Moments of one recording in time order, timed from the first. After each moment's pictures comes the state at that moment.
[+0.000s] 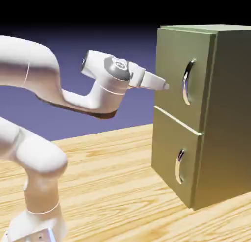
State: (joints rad) arm 0.50 -0.83 -0.55 -2.62 -1.75 2.92 2.09
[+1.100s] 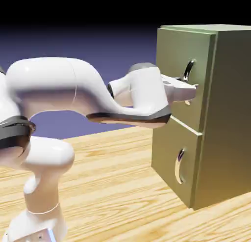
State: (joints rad) arm 0.92 -0.88 -0.94 -2.42 -2.78 2.80 2.90
